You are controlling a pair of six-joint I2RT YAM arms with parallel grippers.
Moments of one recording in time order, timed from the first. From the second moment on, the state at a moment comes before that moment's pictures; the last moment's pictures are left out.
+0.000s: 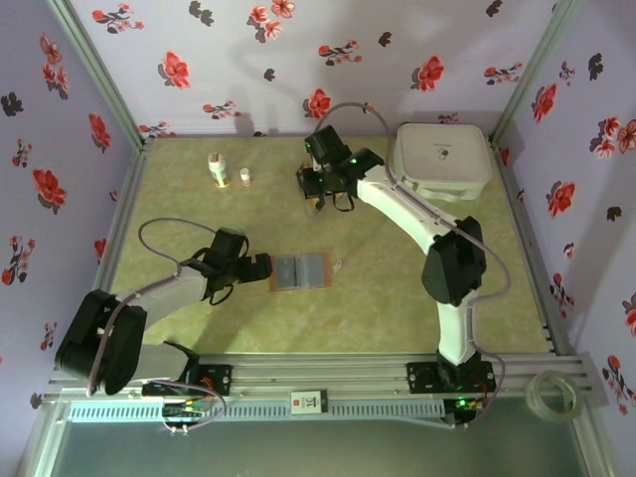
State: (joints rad) left arm -0.47 1.31 0.54 -0.21 -0.05 -0.54; right arm 0.69 1.94 1.85 -0.79 0.02 0.40
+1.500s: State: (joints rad) left arm -0.71 1.32 0.62 -0.44 -0.26 -0.53; right arm 0.68 1.41 0.48 0.48 -0.34 1.02
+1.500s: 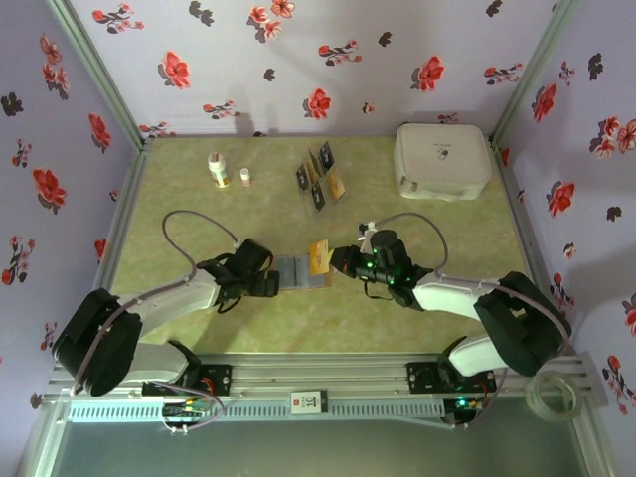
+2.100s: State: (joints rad) left arm -0.74 1.39 0.66 -0.43 -0.28 -0.53; right arm 0.68 1.55 0.43 0.72 -0.39 1.06
